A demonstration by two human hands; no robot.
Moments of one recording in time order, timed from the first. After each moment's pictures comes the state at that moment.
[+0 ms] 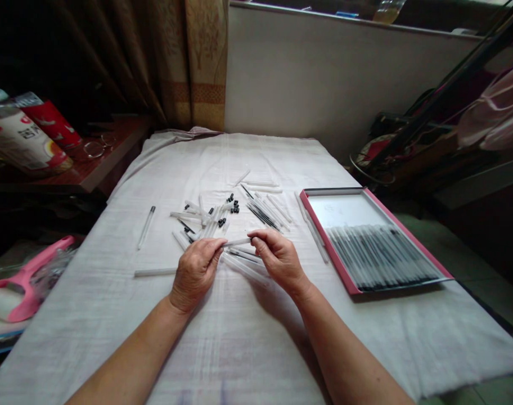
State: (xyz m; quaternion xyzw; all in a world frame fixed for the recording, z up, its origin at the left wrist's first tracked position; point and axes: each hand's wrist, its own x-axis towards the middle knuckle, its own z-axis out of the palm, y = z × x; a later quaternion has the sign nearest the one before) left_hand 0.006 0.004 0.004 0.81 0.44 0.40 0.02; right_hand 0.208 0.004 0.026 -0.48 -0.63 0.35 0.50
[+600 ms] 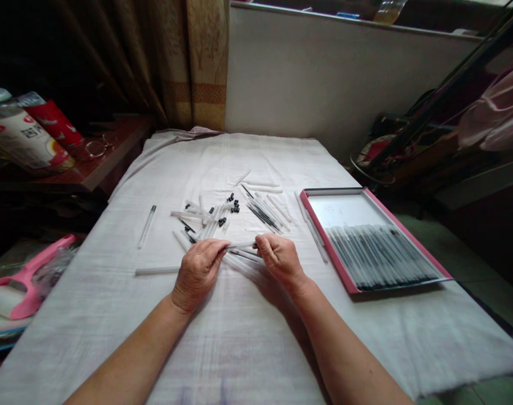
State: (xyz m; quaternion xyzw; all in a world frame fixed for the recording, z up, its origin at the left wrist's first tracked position) left_hand 0.008 0.003 0.004 0.82 0.41 0.40 0.01; right_hand 0.219 0.007 0.021 -0.53 -0.71 0.23 0.39
